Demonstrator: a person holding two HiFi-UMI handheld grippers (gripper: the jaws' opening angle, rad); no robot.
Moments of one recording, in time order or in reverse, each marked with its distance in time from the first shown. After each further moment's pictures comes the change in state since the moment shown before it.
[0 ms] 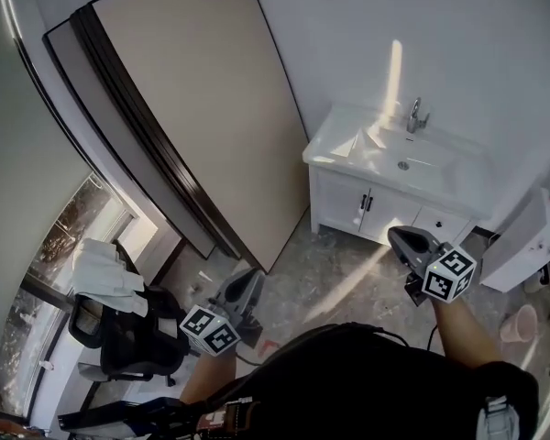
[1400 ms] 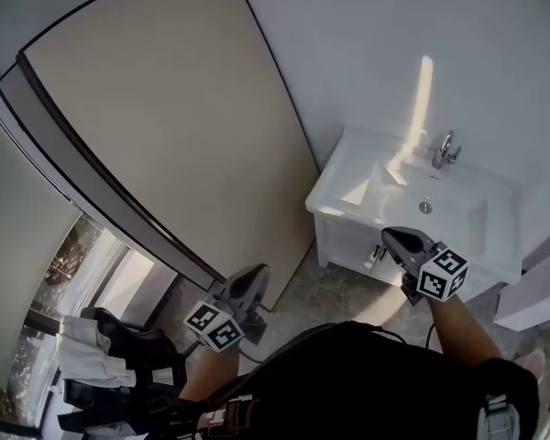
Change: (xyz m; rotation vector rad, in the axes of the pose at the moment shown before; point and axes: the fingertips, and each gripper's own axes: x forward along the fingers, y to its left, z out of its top) left arm 0.287 0.187 0.040 0.011 0.042 0.024; right arm 0.219 -0.270 0.030 0.050 0.021 0.068
